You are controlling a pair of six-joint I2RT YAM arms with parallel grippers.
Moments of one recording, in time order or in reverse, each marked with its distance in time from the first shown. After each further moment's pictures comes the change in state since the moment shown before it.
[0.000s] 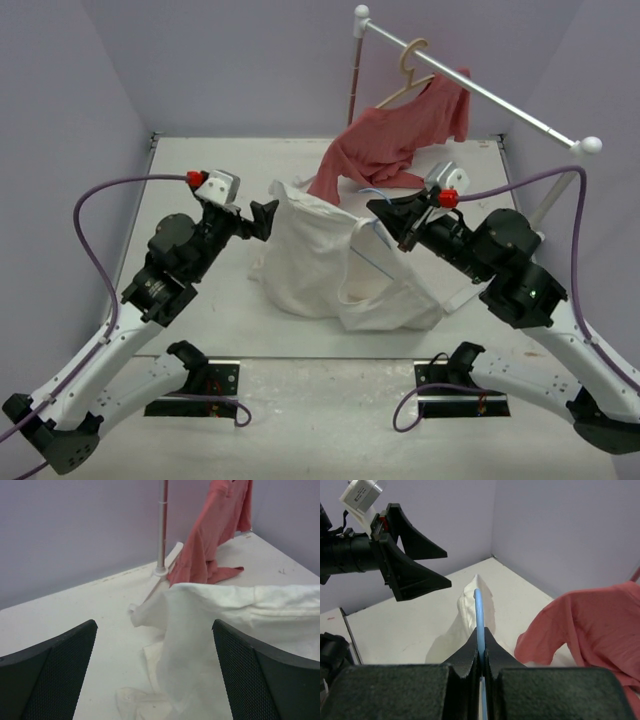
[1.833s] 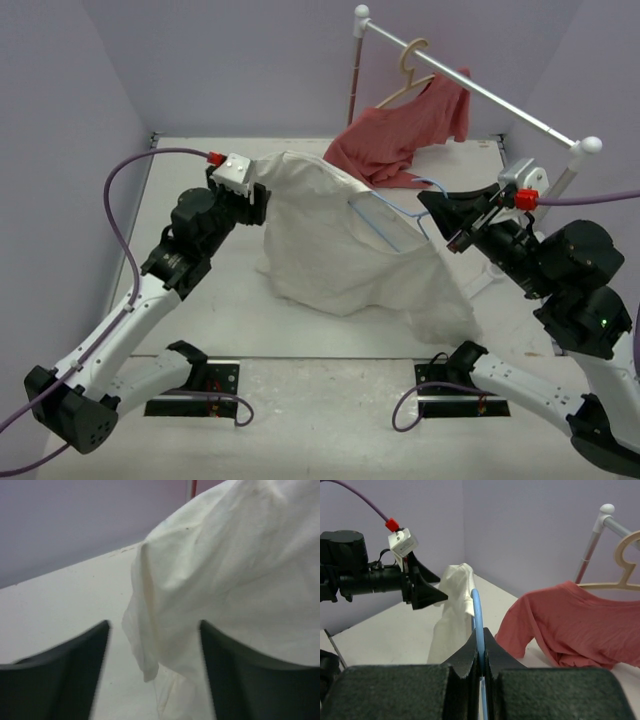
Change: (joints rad) left arm 0.117 0.180 0.039 -0.019 0.027 0.046; right arm -0.102 -0.078 0.215 -0.246 0.040 0.011
